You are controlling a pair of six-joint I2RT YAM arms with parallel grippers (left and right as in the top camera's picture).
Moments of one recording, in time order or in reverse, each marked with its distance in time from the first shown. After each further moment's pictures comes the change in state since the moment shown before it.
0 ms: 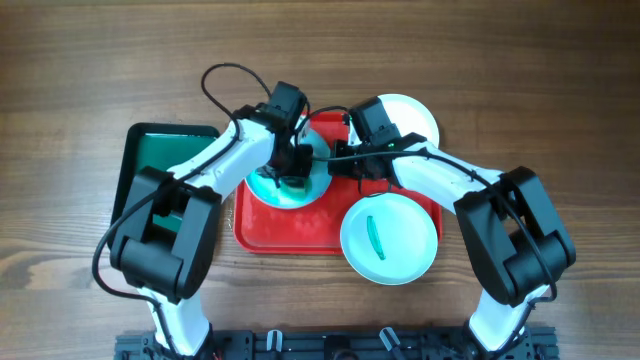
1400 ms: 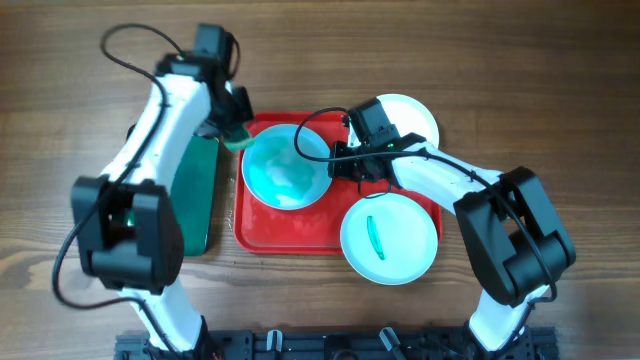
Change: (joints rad) left arm 0.274 -0.027 0.328 -0.317 -0.084 -0.118; right arm 0.003 0.000 0.001 -0.022 -0.005 0.006
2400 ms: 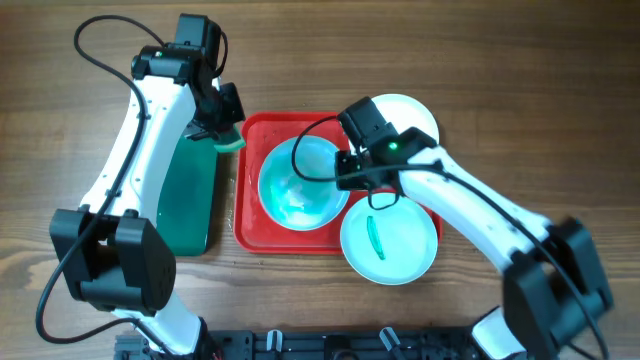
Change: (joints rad) left arm 0.006 -0.093 0.032 -0.143 -0.008 0.000; right arm 0.106 -0.256 0.103 -0.466 0.306 -0.111
